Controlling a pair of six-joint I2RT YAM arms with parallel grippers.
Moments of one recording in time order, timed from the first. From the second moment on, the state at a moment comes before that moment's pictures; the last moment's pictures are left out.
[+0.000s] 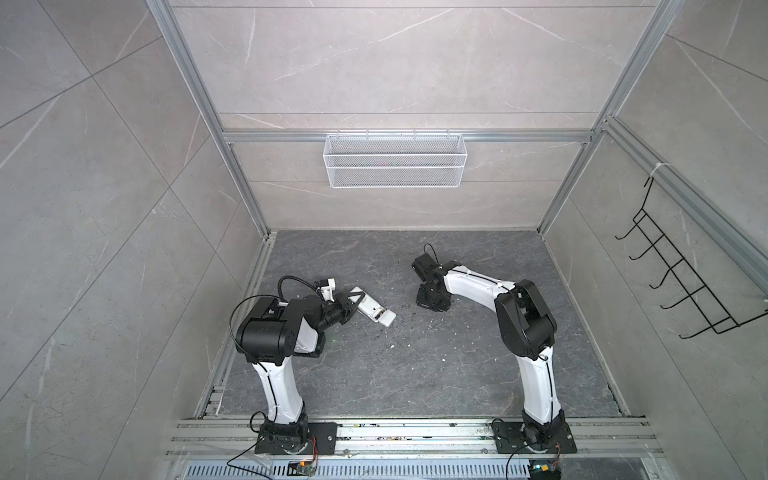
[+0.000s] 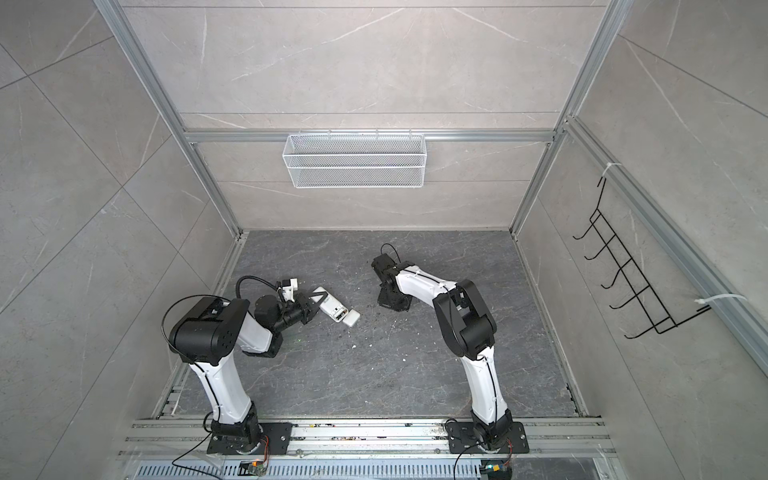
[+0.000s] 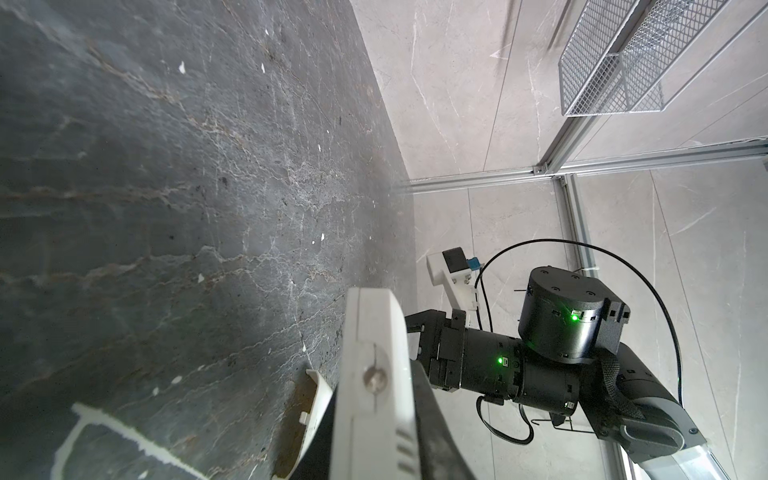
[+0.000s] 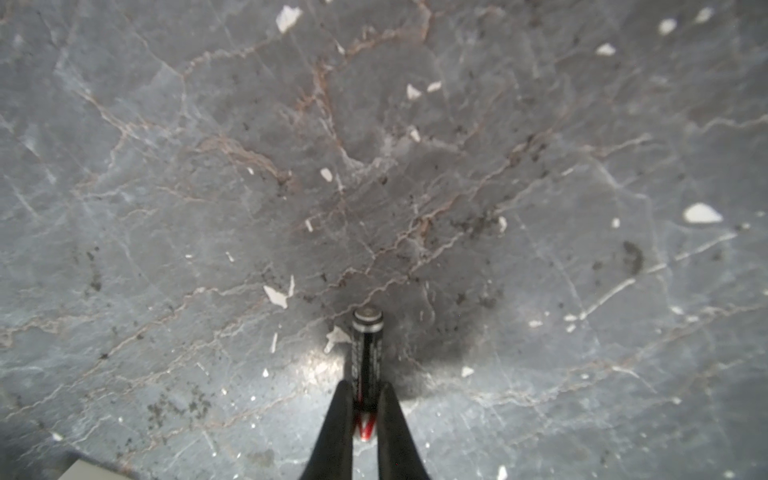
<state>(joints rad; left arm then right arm) -0.13 1.92 0.47 1.25 0.75 -1.22 0.57 2.14 1.59 -0.81 0.08 0.84</state>
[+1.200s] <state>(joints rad) -0.32 2.08 0.73 1.26 0.71 -1.32 0.57 1.82 1.40 -0.52 -0.09 1.19</state>
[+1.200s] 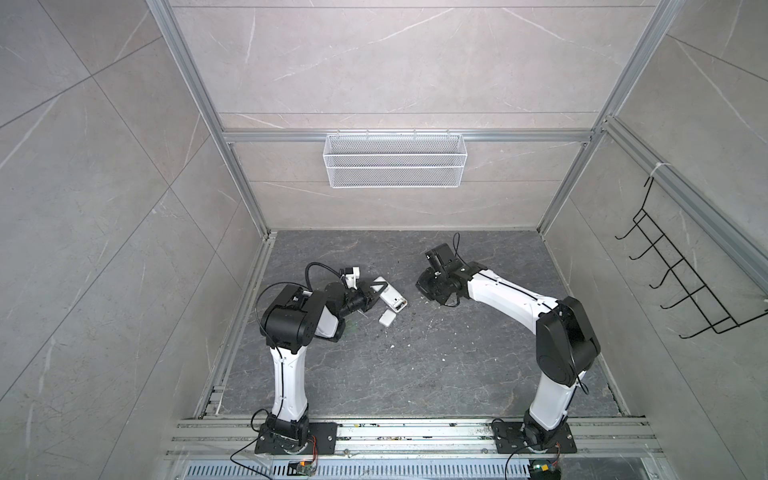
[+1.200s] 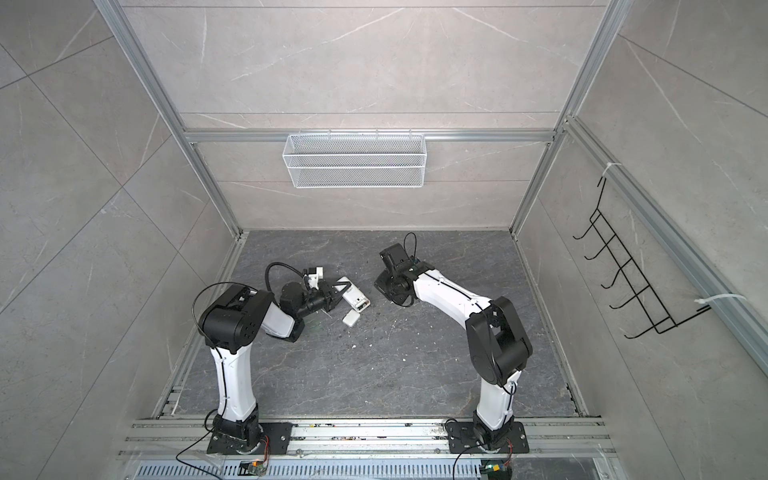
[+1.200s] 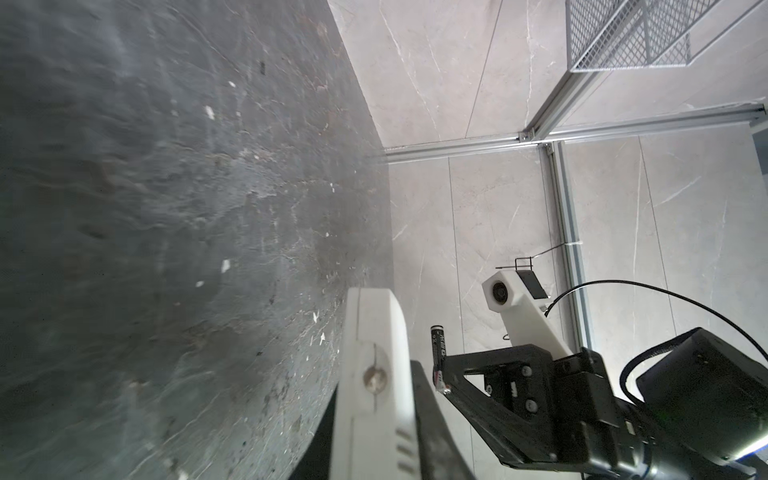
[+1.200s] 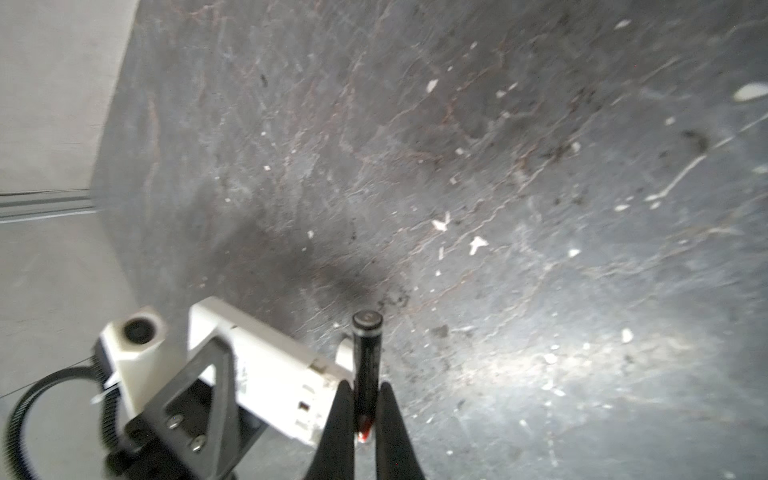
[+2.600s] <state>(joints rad) -0.39 2.15 0.85 1.26 0.61 -1.30 0.59 1.71 1.08 -0.07 -0.29 1.58</state>
